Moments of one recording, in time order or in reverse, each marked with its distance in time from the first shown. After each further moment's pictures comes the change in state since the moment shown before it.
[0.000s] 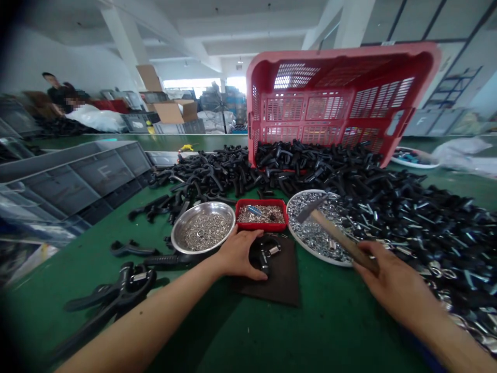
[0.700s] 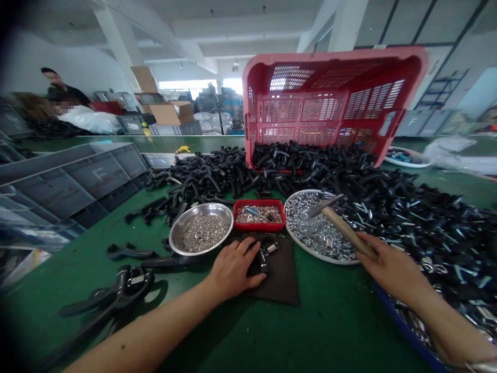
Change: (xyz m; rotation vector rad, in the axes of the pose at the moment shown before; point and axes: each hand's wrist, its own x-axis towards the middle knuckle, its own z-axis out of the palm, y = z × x) left_hand -0.029 0.024 0.013 0.289 0.109 -0.062; right_hand 0.015 0.034 0.005 -0.105 -0.068 0.119
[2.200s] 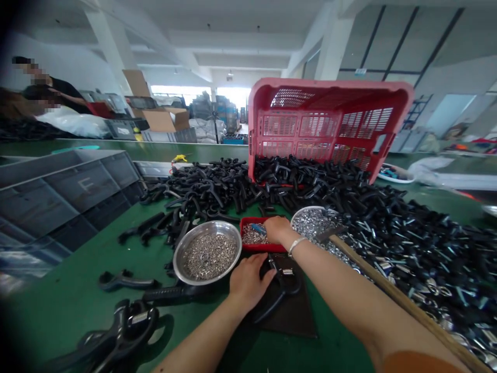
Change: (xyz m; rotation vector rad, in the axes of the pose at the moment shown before) left_hand 0.030 -0.015 0.013 -0.283 0.016 -0.263; right_hand 0.138 -0.233 0.068 -0.246 -0.416 -0.347
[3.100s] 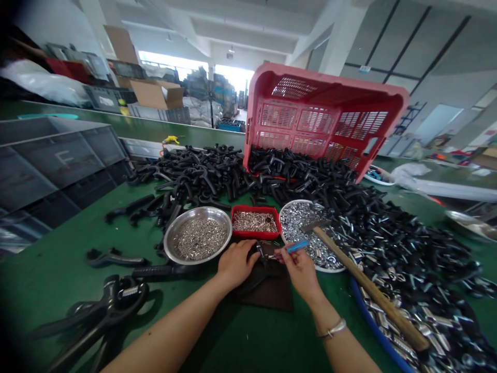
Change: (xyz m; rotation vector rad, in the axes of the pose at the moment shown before) left_hand -0.001 0.001 -0.005 -0.045 -0.049 -0.002; right_hand -0.145 0.006 0.050 1.396 0.542 0.217
